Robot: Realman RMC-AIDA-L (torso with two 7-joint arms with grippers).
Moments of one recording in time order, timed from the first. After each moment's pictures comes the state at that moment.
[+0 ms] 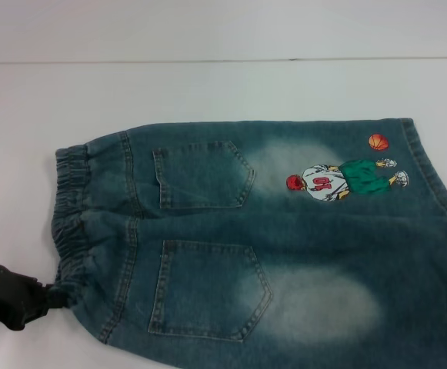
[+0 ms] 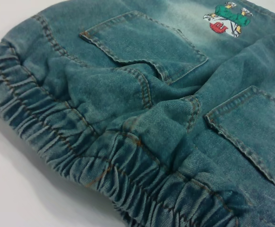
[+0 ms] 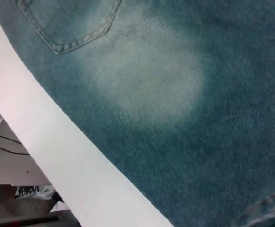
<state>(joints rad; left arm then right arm) -0.43 -2.11 0.44 0.89 2.59 1.63 -1.54 0.46 2.08 -0.76 -1.18 -2.77 -1.98 2.02</state>
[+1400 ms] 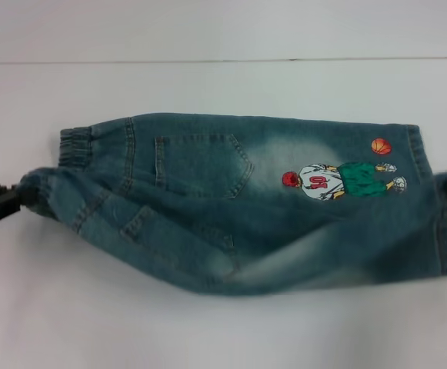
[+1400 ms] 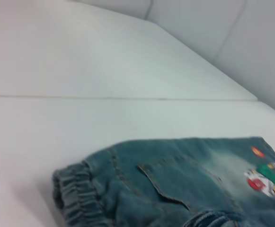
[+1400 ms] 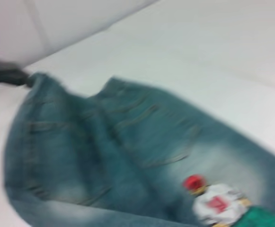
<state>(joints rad) -0.47 -2.06 0.21 0.90 2.39 1.67 -1.68 0.44 2.06 -0.53 -1.27 -2.28 -1.84 1.81</state>
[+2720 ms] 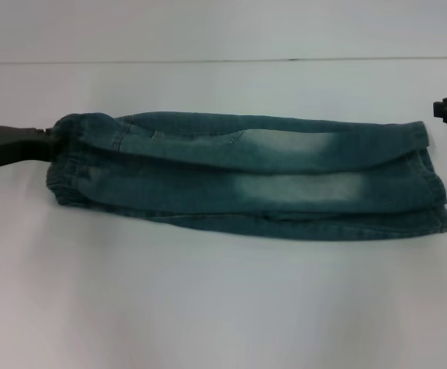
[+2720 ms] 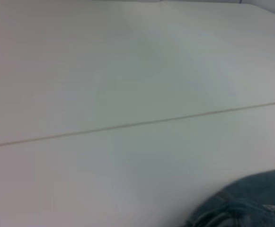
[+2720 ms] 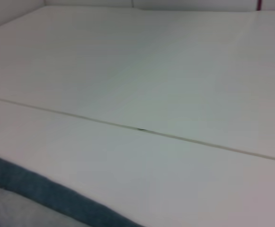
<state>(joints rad) -0.59 -2.16 0.54 0.82 2.35 0.99 -1.79 0.53 2.06 -0.63 -0.88 -2.25 -1.07 1.81</state>
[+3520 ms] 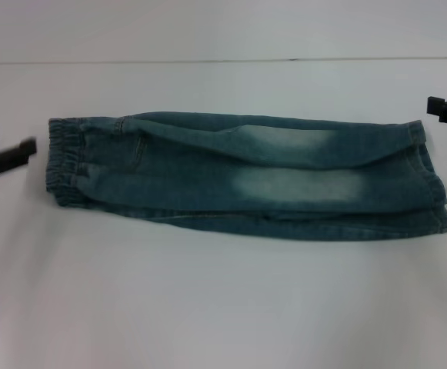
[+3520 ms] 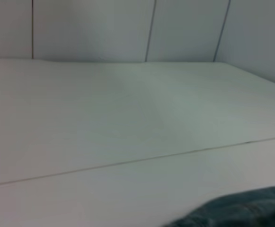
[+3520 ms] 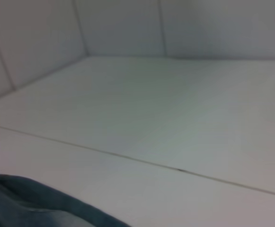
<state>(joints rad) -0.38 -2.14 0.46 0.95 2.08 1.27 -1.55 0.43 2.08 -0.59 -1.02 -2.08 -1.27 1.72</state>
